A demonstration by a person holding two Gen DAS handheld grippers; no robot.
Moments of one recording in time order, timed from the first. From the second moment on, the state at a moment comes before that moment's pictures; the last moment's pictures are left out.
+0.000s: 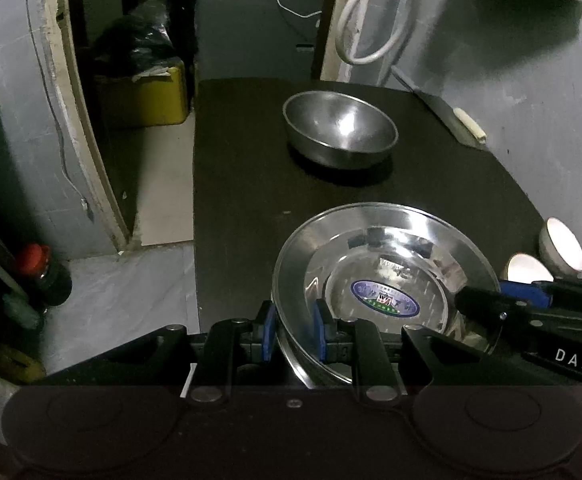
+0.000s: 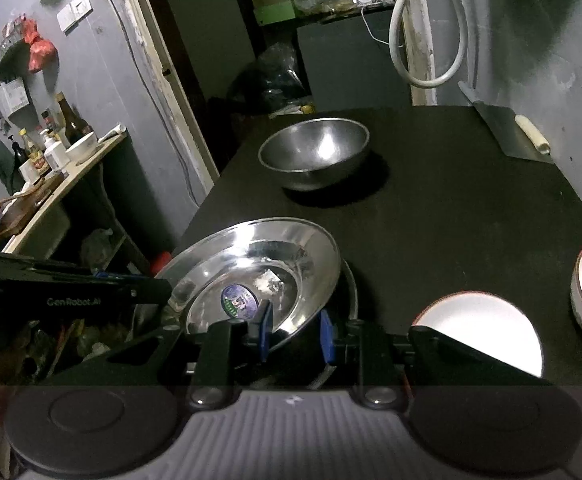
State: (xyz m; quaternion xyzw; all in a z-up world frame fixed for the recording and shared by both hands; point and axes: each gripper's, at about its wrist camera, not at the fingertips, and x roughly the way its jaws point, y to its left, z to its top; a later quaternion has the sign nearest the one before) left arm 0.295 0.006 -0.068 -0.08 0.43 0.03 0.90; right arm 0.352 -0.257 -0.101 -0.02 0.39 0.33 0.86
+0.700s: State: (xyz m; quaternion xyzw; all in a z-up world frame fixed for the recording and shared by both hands) left arm 0.299 -0.006 -0.070 -0.05 0.45 0.01 0.89; right arm 0.331 -0.266 -0.108 -0.02 0.38 0.31 0.87
